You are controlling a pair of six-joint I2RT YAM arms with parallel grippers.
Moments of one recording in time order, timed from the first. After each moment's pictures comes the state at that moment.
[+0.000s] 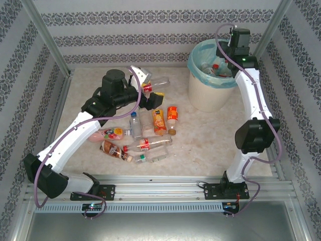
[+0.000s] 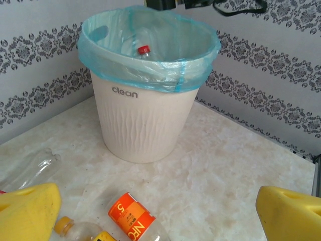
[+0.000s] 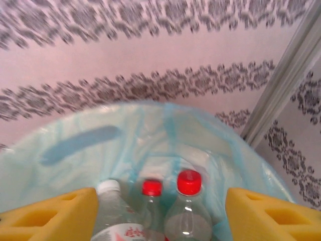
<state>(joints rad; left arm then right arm) -0.52 1.34 1.37 -0.32 0.39 -0.01 0.03 1.83 2.02 -0.59 0.19 0.11</state>
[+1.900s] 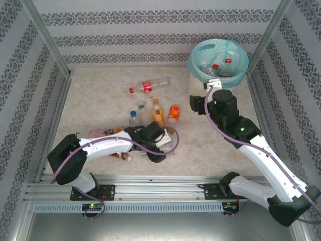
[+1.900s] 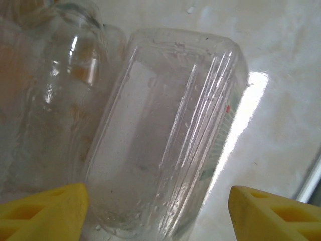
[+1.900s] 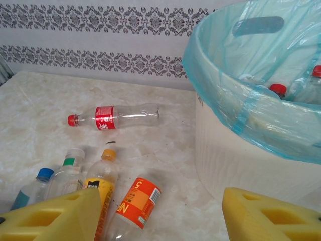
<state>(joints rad) -0.92 1.57 0.96 -0.53 0.10 0.06 0.54 0.99 1.11 -0.51 0.25 0.19</state>
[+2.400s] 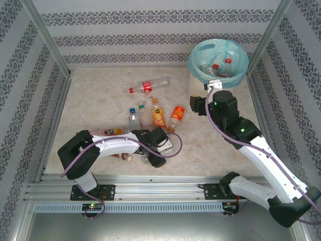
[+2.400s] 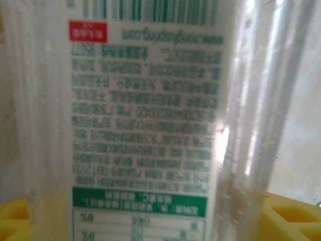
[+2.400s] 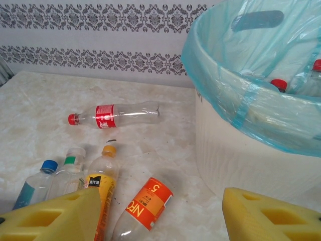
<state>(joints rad) -0.94 1.68 0.95 -0.53 0.10 0.04 0.54 0.98 1.10 -0.51 0.25 0.21</state>
